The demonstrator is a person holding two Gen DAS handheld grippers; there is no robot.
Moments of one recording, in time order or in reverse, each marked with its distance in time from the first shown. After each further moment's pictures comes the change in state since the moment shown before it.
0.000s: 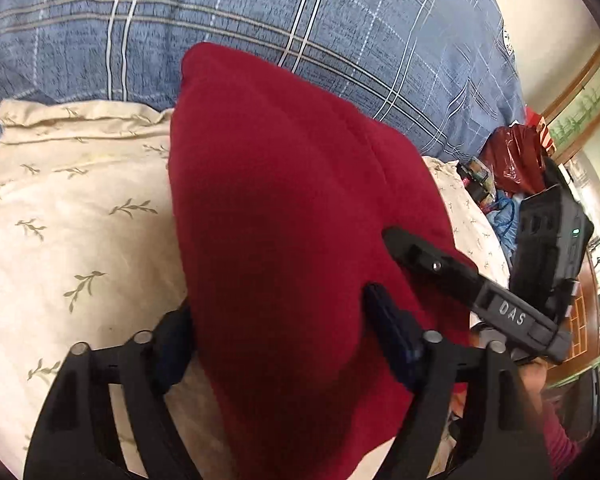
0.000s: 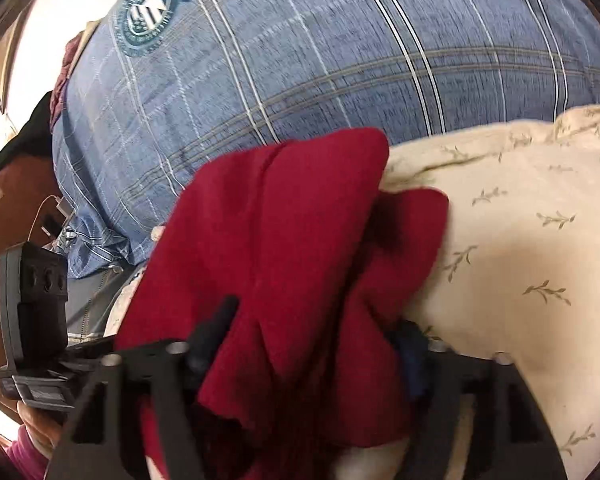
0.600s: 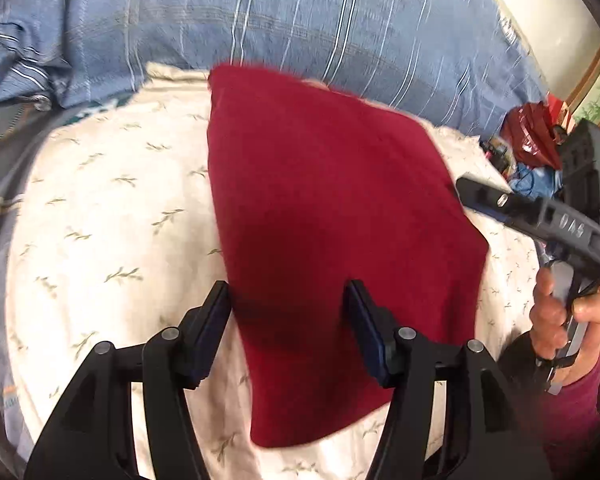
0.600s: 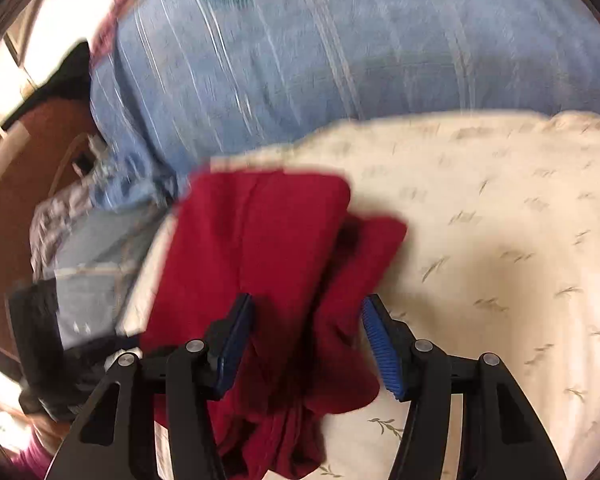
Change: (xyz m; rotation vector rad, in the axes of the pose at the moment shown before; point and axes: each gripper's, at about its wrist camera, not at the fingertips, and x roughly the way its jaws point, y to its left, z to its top) left arm -0.112 0.012 -0.105 -0.009 -0.038 0.199; right arm -0.084 0.076 -0.042 -0.075 0.089 0.000
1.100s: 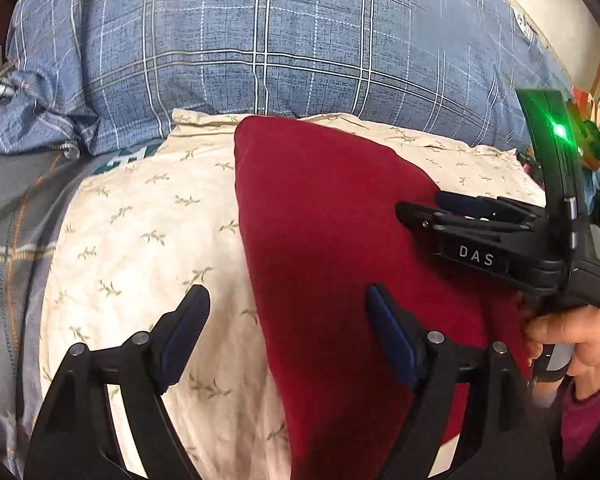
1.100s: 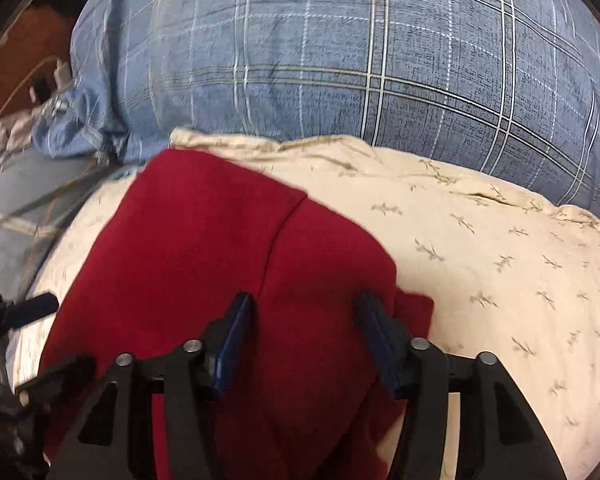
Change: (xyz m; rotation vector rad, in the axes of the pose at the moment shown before) left arm 0.015 -0.008 0.021 0.060 -0.107 0.192; right arm 0.098 0.035 0.015 -0.258 0.038 -0.272
